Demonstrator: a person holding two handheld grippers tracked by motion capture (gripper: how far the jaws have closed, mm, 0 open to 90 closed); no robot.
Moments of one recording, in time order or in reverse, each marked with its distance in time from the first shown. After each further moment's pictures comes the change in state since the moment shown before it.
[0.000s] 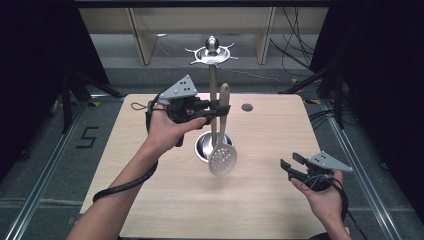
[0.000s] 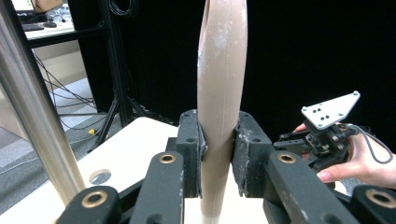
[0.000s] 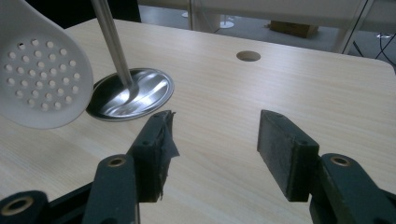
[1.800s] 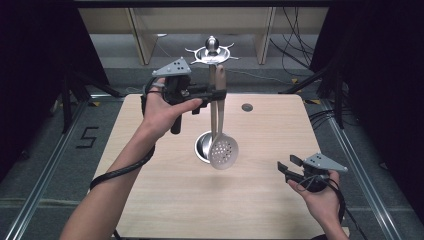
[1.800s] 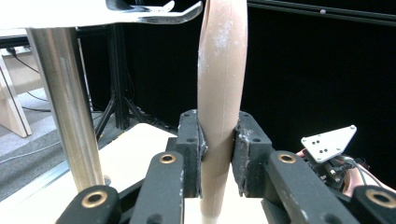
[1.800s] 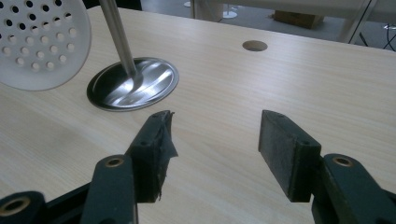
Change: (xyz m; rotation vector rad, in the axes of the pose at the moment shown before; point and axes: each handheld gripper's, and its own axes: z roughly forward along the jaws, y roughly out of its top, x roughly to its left) left arm 0.022 0.027 -0.005 -0.011 -0.012 -0.076; right arm 0.006 -0.002 0.005 0.040 0.018 -0.009
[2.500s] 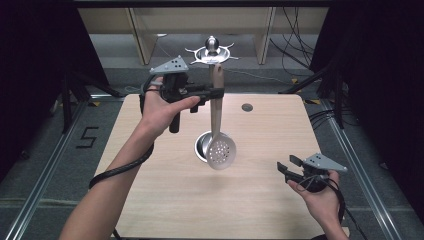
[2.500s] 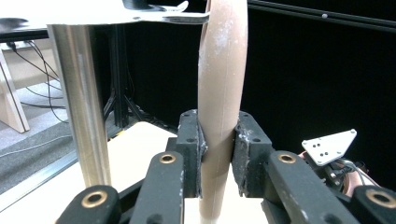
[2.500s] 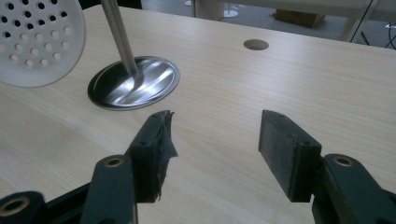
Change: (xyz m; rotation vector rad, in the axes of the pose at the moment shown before) left arm 0.007 0.000 -0.002 -0.003 0.001 -0.035; right arm -0.001 0.000 0.000 0.009 -0.006 -0.020
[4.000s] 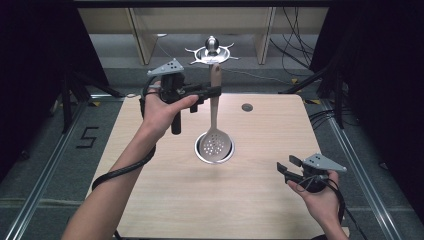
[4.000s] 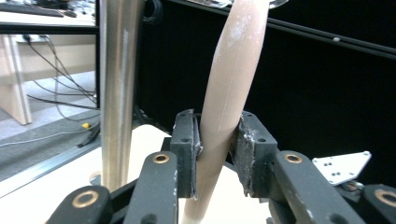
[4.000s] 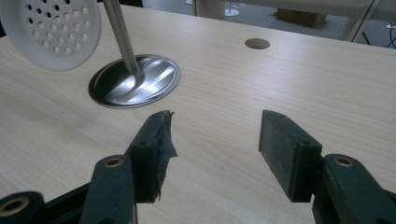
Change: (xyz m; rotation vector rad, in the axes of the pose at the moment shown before) left arm 0.011 -0.013 0.001 -0.058 0.057 -0.077; right arm 0.005 -0.001 -0.001 0.018 0.004 0.047
